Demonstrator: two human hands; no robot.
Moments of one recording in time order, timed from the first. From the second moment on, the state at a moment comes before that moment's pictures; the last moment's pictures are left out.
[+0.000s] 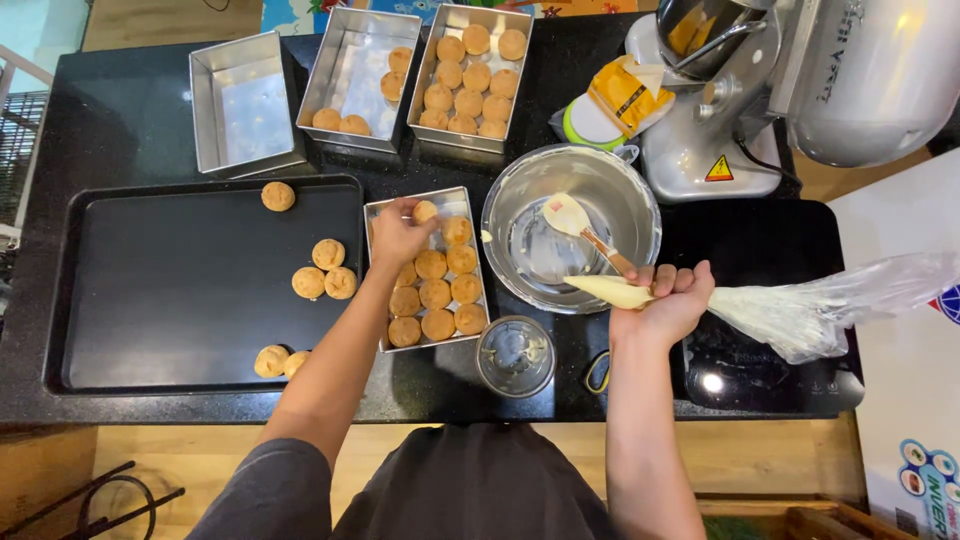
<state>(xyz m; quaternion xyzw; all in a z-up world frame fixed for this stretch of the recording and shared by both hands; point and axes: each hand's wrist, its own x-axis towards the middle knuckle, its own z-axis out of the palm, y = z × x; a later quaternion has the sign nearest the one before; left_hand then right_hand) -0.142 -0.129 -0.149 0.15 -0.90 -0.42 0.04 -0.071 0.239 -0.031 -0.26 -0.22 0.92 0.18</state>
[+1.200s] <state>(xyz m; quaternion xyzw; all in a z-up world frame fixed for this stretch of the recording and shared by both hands) -0.156 -0.097 -0.161 0.13 -0.77 -0.63 0.03 -0.075 0.237 -0.026 -0.27 -0.22 0.92 0.18</state>
